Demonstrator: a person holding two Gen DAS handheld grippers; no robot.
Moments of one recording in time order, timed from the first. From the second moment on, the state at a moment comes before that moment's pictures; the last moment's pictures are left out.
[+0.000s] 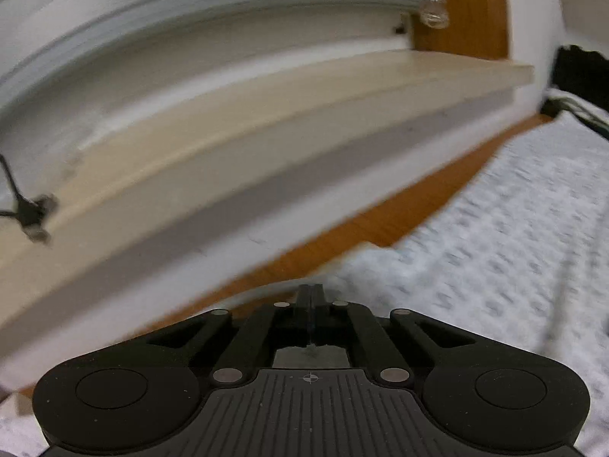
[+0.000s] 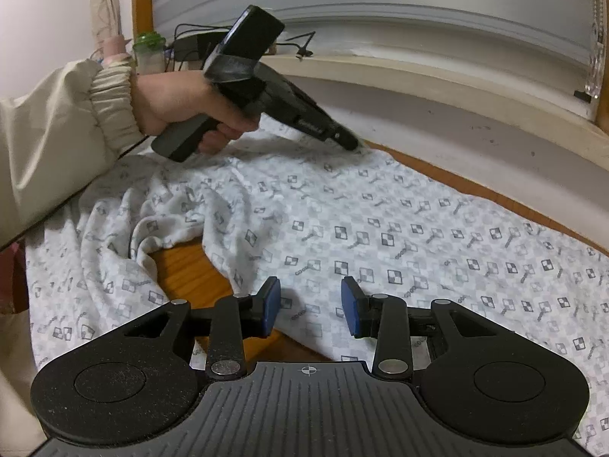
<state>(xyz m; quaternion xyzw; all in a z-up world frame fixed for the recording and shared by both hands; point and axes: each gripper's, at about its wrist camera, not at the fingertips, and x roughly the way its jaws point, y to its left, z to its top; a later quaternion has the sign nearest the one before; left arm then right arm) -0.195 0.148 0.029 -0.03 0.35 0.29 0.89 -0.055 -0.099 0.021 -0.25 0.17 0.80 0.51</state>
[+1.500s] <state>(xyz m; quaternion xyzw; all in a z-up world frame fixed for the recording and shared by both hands) -0.370 -0.059 0.036 -0.06 0.32 0.19 0.92 0.223 -0.292 0.008 -0.09 0.28 0.55 0.78</state>
